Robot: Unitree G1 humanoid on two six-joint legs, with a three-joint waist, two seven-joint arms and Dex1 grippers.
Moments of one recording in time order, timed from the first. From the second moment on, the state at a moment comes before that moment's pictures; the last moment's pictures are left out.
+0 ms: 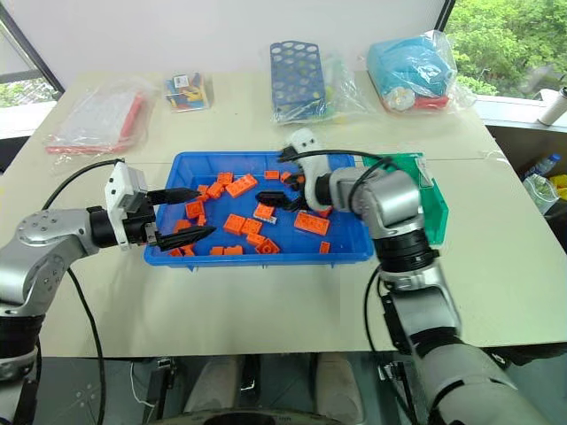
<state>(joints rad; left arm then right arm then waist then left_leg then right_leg) -0.27 0.80 0.14 -0.28 -0.56 0.55 -0.99 -0.86 -0.22 0.09 0.09 0.38 1.25 0.57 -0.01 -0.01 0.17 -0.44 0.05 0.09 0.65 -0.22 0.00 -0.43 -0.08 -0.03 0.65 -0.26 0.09</state>
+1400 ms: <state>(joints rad) -0.22 0.82 0.18 -0.32 -0.57 0.55 -0.96 -0.91 -0.01 -0.34 0.50 0.51 1.30 0.33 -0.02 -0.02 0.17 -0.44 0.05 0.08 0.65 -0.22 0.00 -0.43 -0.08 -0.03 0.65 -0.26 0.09</state>
